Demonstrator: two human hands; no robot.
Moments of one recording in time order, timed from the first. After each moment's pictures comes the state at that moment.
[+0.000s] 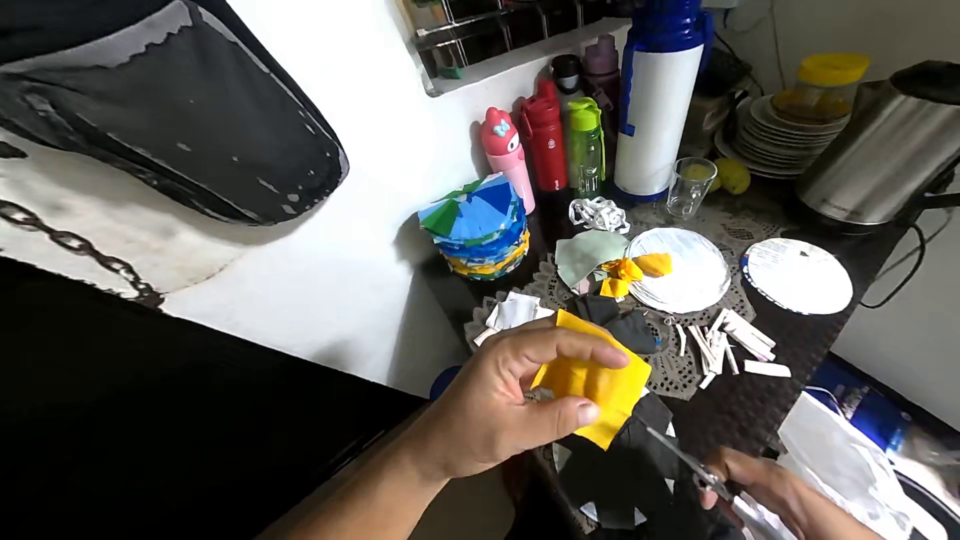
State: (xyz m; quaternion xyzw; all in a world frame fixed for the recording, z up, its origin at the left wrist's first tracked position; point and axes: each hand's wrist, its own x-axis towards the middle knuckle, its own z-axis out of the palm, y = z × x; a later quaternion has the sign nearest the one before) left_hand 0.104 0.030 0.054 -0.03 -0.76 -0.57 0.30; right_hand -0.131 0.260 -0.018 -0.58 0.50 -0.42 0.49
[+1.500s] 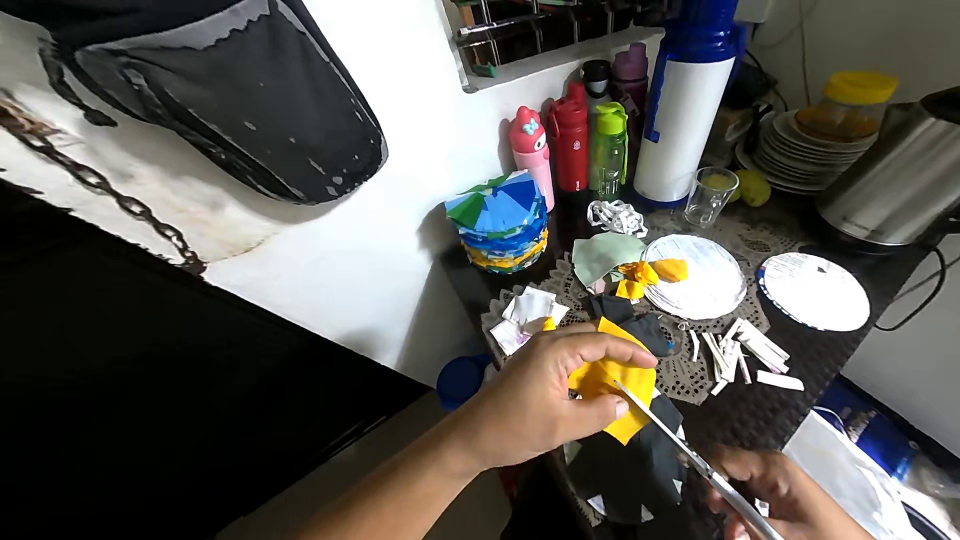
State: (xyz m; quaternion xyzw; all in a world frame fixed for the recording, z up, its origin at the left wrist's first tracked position) left_hand 0.106 0.043 0.054 0.07 -0.81 -0.52 0.26; right_hand -0.116 0.242 -0.018 -0.58 0.50 -0.45 0.45
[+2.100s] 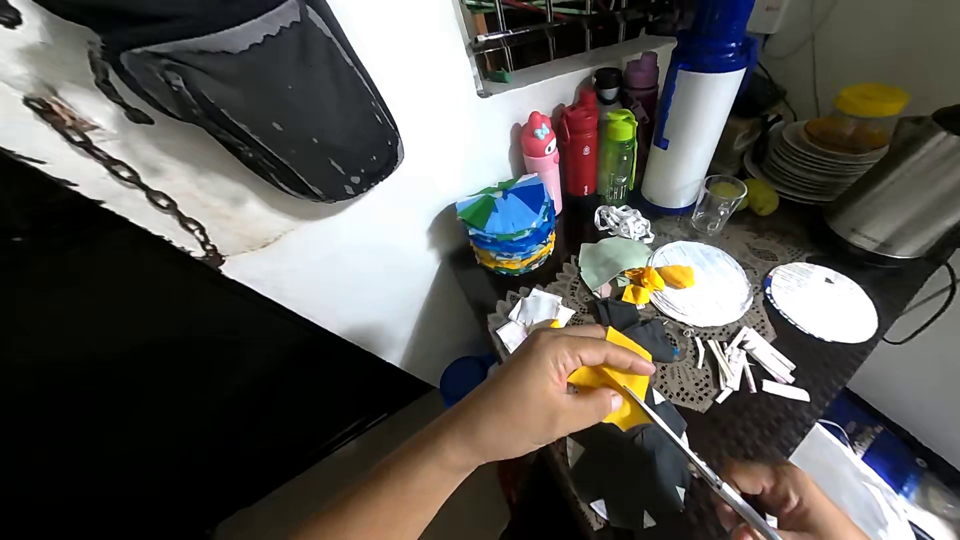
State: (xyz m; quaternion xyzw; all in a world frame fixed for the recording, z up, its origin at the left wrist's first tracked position) left_hand 0.112 0.037 0.059 0.07 -0.82 -0.51 0.26; right_hand -0.117 0.245 -0.015 -0.57 0.51 -0.45 0.46
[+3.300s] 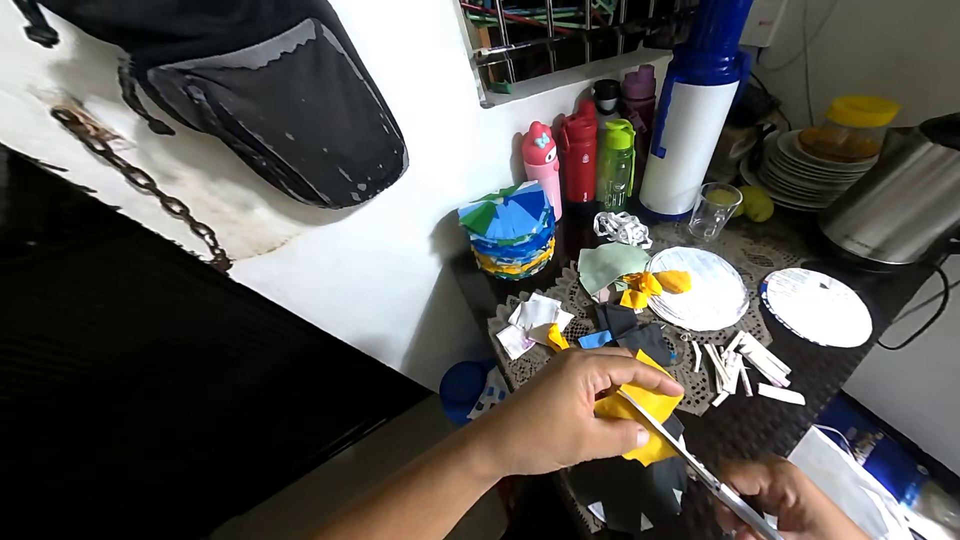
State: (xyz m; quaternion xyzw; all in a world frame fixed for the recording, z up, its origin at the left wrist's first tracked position) left_hand 0.099 0.051 0.056 0.04 -0.79 -0.58 0.19; right_hand -0.121 0.243 -0.011 -0.58 0.49 -0.45 0.47
